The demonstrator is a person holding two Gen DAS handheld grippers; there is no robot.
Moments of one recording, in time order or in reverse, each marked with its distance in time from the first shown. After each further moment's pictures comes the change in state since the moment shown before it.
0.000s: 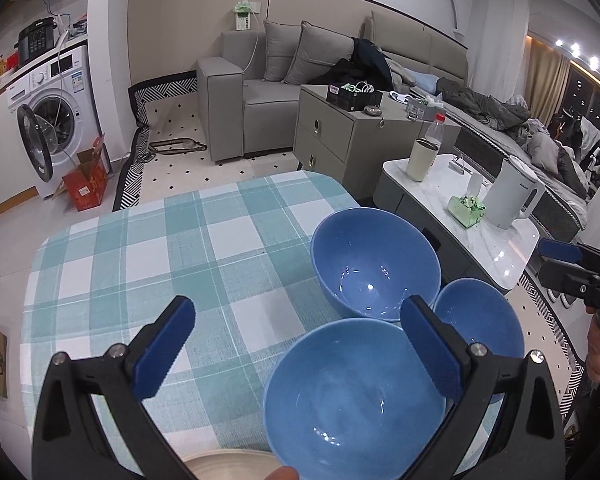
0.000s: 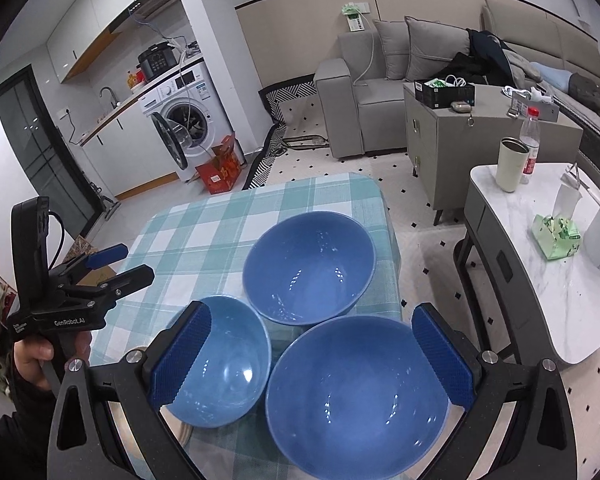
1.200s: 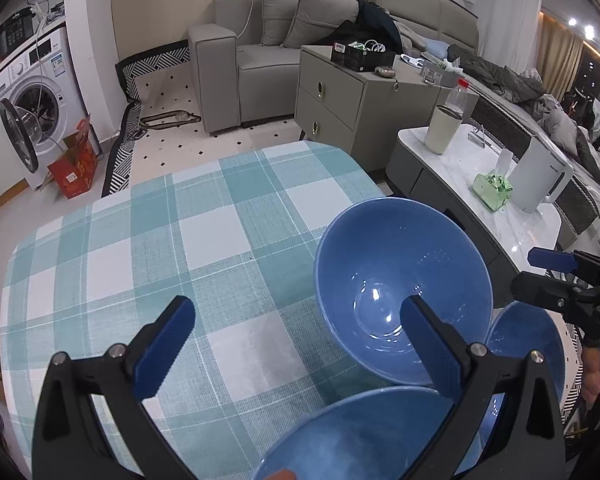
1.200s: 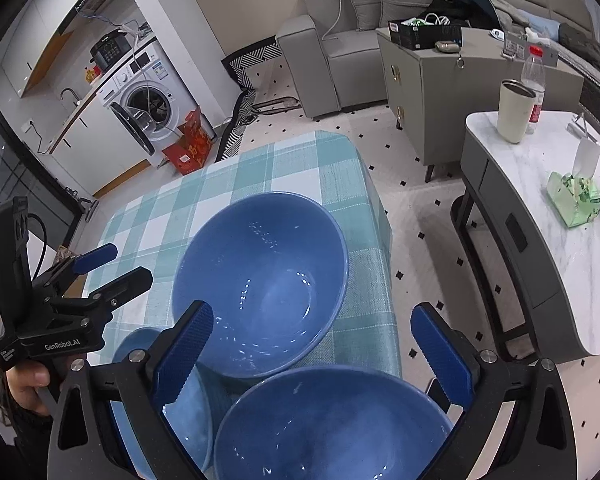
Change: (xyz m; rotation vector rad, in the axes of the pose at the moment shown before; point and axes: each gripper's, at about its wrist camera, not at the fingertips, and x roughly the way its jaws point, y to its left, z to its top) left arm 0.109 -0.008 0.031 0.015 0.134 0.021; right arm 0.115 -0.046 0.025 0.115 0.155 -0.033
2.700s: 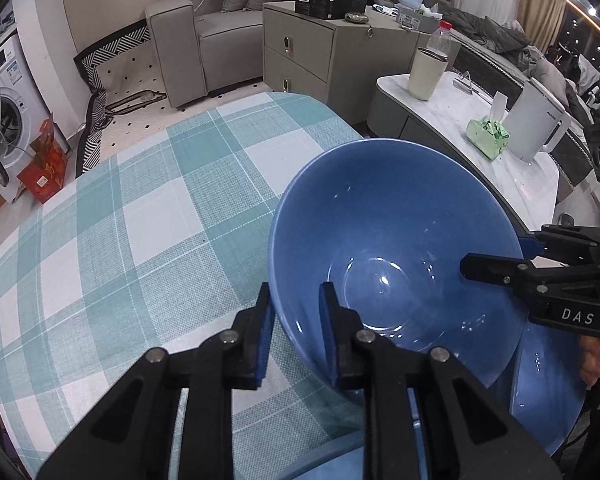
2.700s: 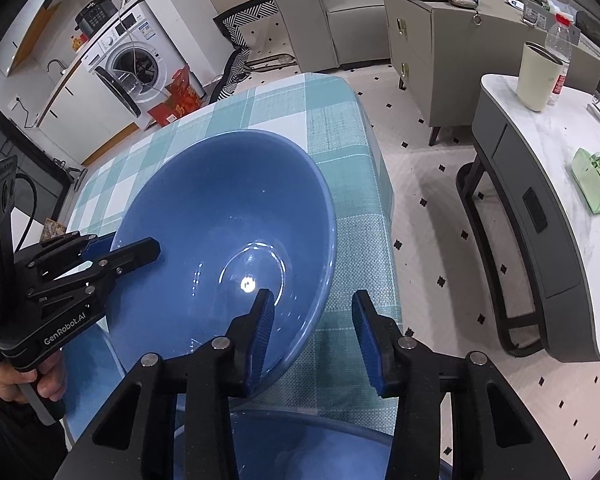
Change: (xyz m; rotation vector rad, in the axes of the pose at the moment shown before) left arm 0.062 -0.024 -0.002 0.112 0.137 -0.047; right arm 0.077 -0.011 -0.006 -0.025 0.148 -0.024
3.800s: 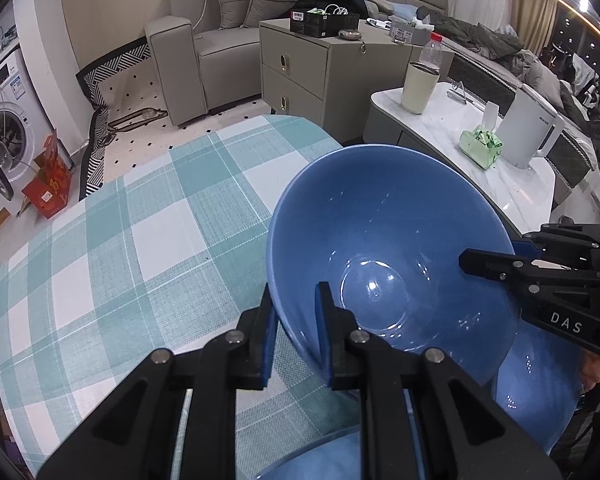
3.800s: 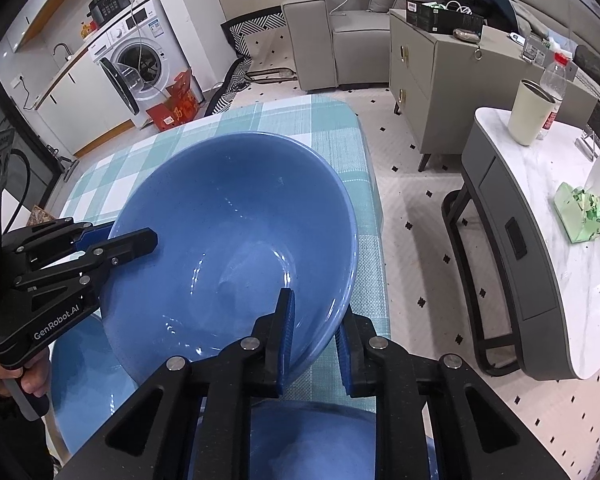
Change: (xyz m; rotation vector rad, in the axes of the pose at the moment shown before) left arm -0.023 -0.009 0.002 0.021 -0.060 0.016; right arm -0.023 0.020 -0.005 -0.074 -0.066 -0.077
